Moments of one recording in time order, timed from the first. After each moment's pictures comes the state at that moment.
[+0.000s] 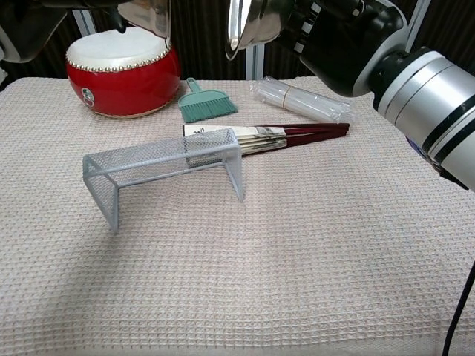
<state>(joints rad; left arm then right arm) -0.54 -1.67 -0.26 -1.68 1.47 1.41 -0.54 0.65 -1.70 0.30 -1.57 -1.47 1.15 1.33</state>
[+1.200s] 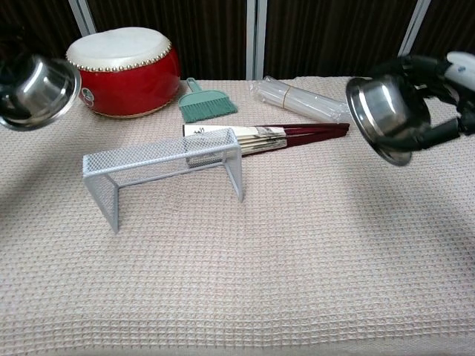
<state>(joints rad) -0.54 -1.33 -0.15 -1.29 1.42 1.05 -0.06 0.42 -1.47 0.09 -1.64 -1.30 1.26 0.11</state>
